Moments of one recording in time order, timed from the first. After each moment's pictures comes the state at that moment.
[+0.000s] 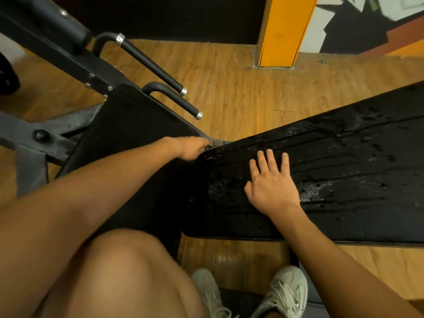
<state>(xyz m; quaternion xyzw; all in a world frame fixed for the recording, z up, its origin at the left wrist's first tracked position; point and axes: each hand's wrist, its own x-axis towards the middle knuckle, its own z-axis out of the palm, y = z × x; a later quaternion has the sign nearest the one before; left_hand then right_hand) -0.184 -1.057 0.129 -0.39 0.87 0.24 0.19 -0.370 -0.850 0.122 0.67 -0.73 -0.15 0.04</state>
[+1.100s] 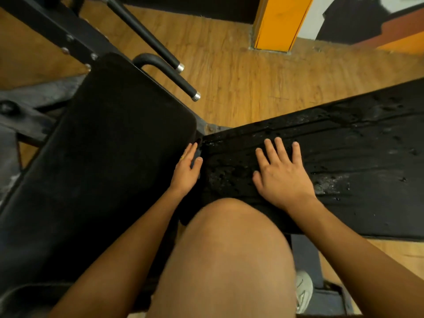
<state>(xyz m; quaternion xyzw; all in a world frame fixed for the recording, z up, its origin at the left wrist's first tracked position) -0.158 -0.975 -0.017 -0.53 0.66 0.46 -0.25 -0.369 -0.850 0.116 0.66 -0.73 -0.17 0.06</state>
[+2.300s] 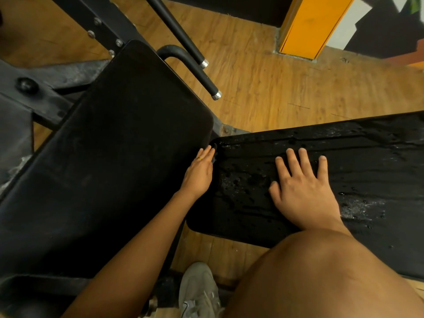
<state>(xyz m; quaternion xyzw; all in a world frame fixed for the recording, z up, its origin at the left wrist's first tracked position) -0.160 -0.978 -0.023 -0.54 0.74 0.36 -0.18 -0.371 -0.854 0.107 0.66 -0.73 -0.15 0.08</state>
